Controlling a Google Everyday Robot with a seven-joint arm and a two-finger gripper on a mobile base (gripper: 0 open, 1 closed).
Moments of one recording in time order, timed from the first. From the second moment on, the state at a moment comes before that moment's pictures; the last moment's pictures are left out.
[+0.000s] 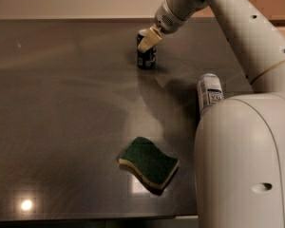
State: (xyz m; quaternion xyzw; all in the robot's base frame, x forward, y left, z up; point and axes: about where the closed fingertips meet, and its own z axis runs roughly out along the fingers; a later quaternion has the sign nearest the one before) arm 0.756 -0.034 0.900 -0.51 0.80 0.14 0.29
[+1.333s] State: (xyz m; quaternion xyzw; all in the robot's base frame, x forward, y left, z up) arm 0.619 -0.059 0.953 -0.61 0.72 0.21 0.26
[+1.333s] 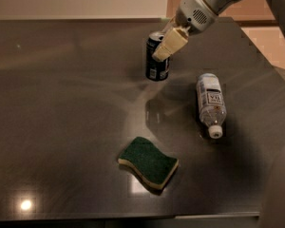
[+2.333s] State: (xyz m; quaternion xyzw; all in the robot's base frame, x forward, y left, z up) arm 0.499 -0.045 0.917 -0.69 0.66 0.24 0.20
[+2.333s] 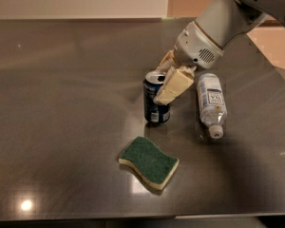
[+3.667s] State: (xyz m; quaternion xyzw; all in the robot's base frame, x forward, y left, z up) arm 0.457 -0.044 0.895 -0.69 0.65 0.23 0.22
